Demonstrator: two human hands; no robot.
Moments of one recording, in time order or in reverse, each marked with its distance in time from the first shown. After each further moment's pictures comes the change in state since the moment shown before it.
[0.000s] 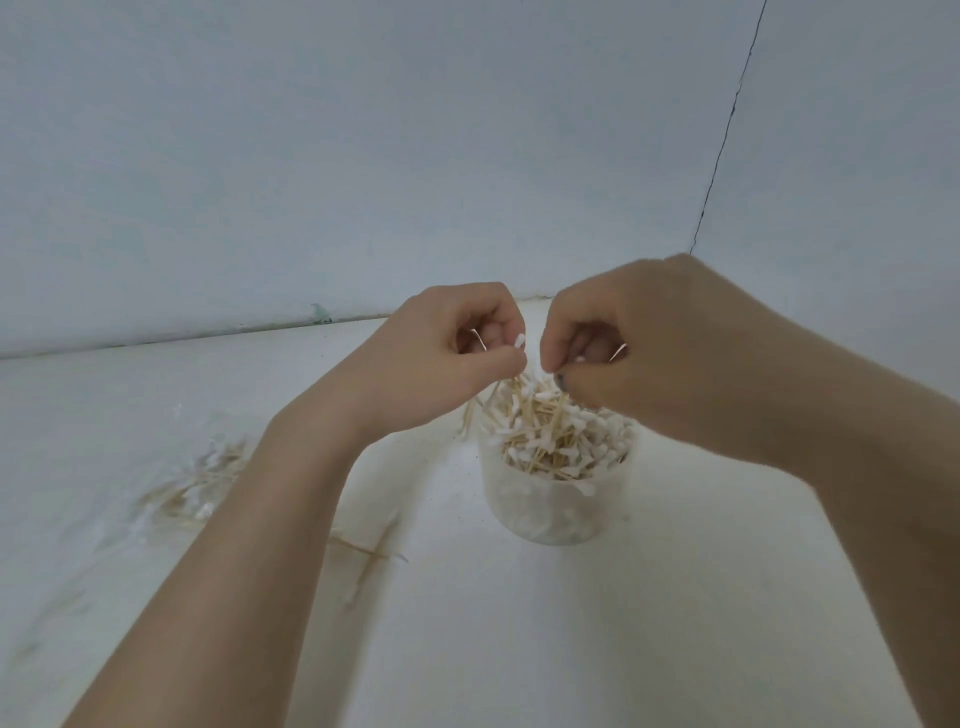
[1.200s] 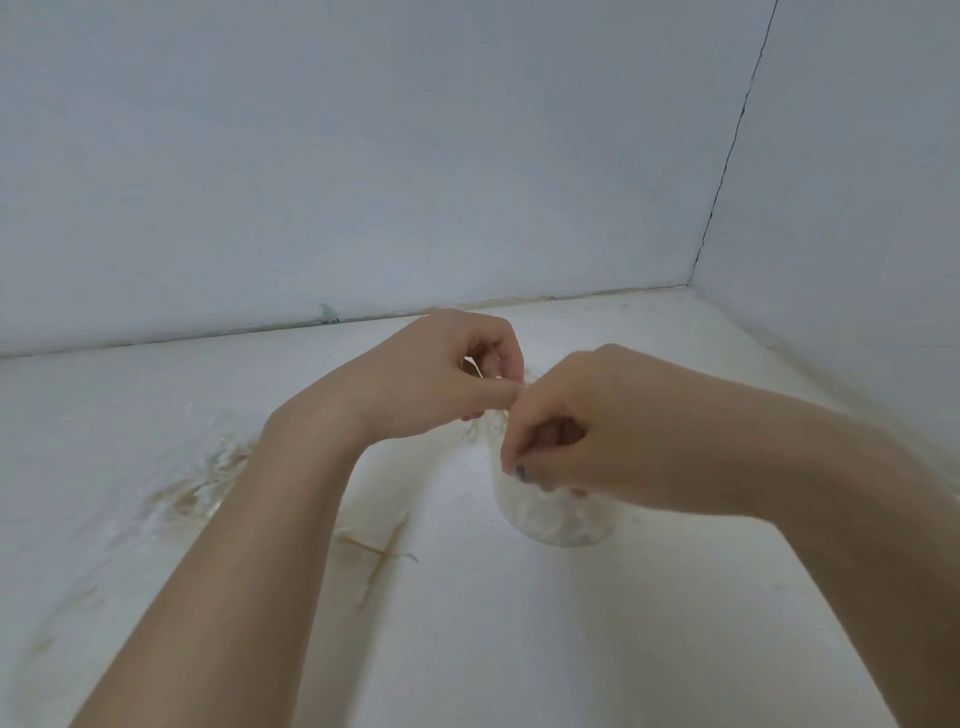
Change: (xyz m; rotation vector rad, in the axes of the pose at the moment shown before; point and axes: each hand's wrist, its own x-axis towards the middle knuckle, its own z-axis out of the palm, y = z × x) left_hand -0.005 -0.004 -0.007 0.059 -0.175 -0.139; right_hand -0.001 -0.009 0.030 0.003 -0.357 0.030
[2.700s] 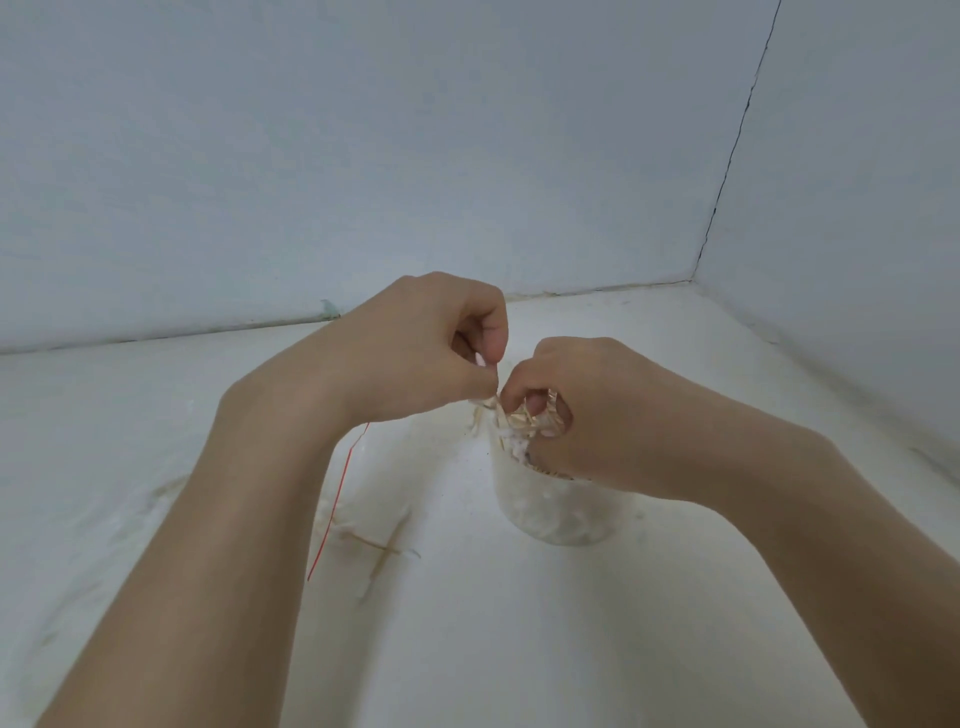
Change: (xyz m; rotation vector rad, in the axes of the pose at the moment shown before) left_hand -0.012 0.021 -0.015 0.216 0.114 -0.007; right_hand 0.020 0.022 0.018 -0.121 0.136 -0.027
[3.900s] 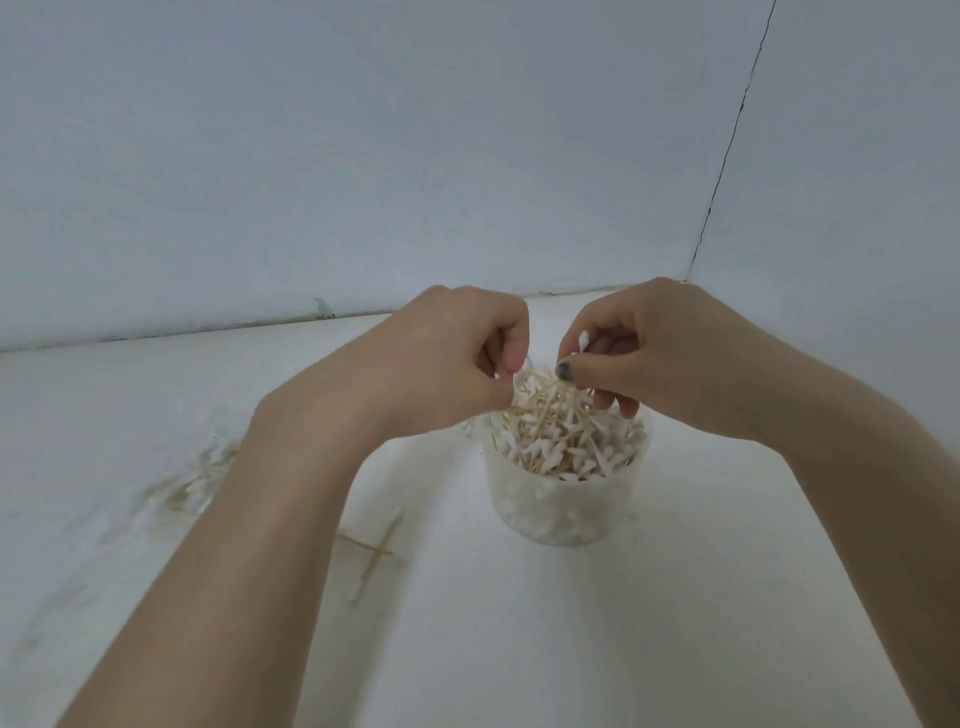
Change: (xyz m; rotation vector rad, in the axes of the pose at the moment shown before) left_hand 0.008 0.004 0.017 0.070 0.008 0.069; right_hand -0.004 0.025 -0.031 0.301 0.158 0.180
